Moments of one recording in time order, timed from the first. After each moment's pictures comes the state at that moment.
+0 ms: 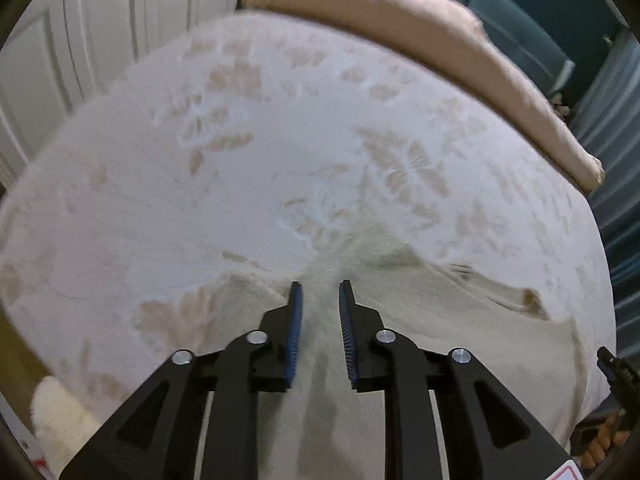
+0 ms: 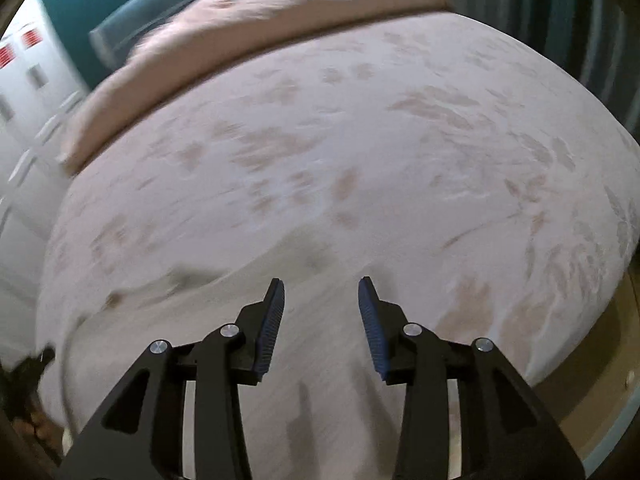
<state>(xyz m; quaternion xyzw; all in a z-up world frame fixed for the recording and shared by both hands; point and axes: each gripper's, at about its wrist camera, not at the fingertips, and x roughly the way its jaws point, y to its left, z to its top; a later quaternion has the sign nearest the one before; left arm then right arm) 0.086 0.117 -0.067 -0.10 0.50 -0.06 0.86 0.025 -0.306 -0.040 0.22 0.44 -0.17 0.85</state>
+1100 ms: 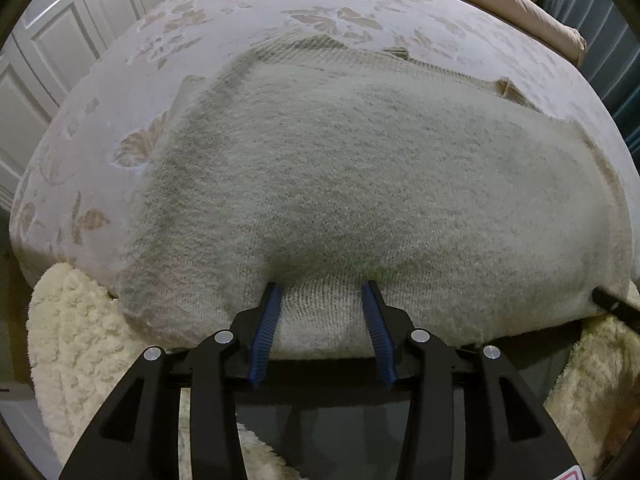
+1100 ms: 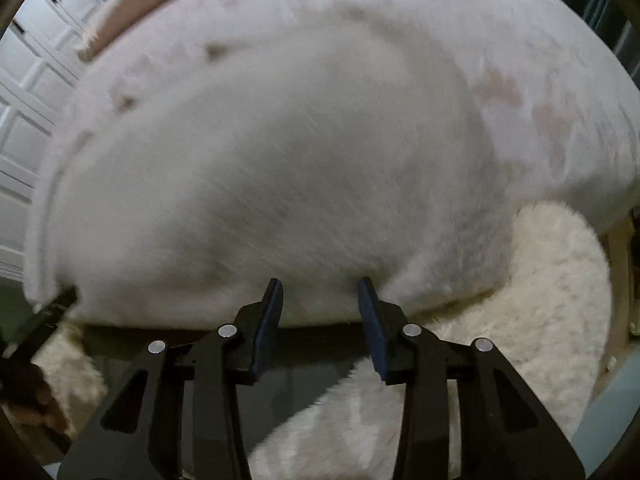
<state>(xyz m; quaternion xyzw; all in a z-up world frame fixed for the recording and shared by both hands) -0.042 0.061 -0.125 0.04 0.58 -0.08 0.81 -0.071 -0.242 -0.099 0.19 0.56 -0.12 0.80</state>
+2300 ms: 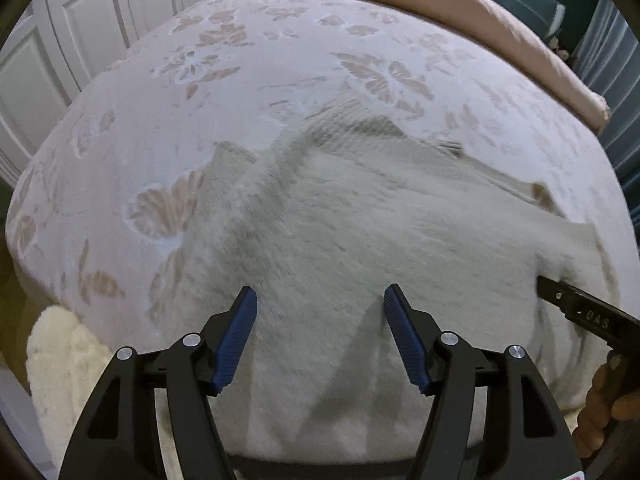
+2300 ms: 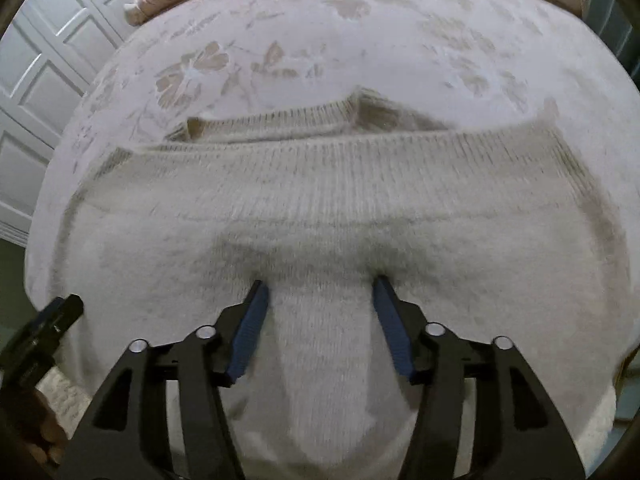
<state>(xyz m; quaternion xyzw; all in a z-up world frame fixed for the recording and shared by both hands) 0.032 0.091 -0.114 -0.03 0.55 -0.04 0.83 0.080 -0.172 -0.111 0.11 0.57 -0.04 0.81</state>
